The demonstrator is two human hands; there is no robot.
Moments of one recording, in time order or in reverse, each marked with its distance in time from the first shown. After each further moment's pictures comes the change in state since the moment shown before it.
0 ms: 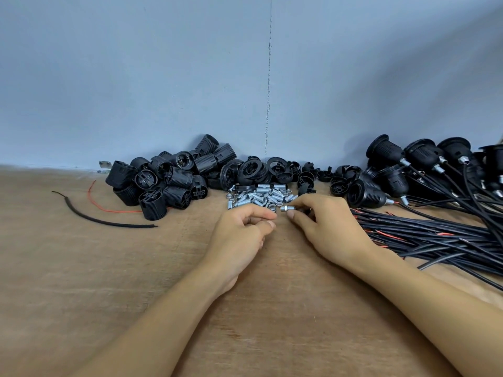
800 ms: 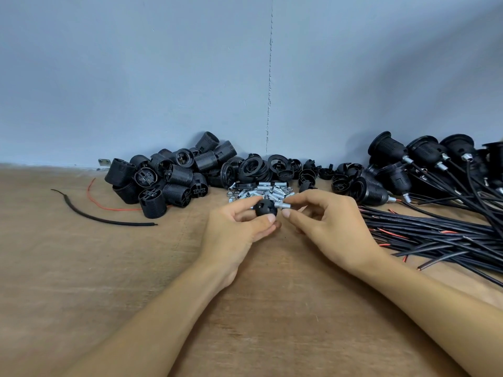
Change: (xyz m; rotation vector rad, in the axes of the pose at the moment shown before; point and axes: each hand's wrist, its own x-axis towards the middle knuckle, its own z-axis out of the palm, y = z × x) left_hand 0.004 -0.004 -0.003 -0.460 -0.008 0.020; right_hand -0.011 -0.011 -0.003 0.341 0.054 0.004
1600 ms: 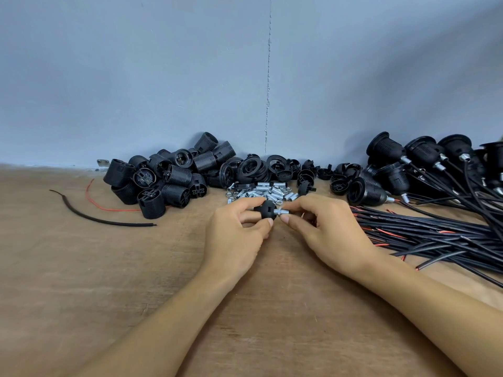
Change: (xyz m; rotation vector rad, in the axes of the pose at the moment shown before) left_hand -0.007 -0.003 0.005 0.482 0.092 0.181; right_hand 0.000 0.003 0.000 -0.235 -0.031 -0.157
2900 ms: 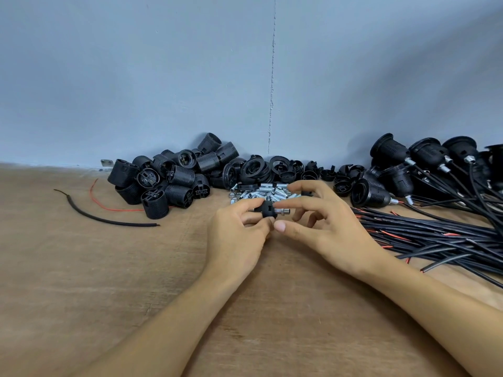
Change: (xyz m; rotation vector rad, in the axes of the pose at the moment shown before) left_hand 0.002 -0.002 -0.001 0.012 0.044 -0.024; right_hand -0.001 -0.005 -0.003 0.318 -0.103 0.093
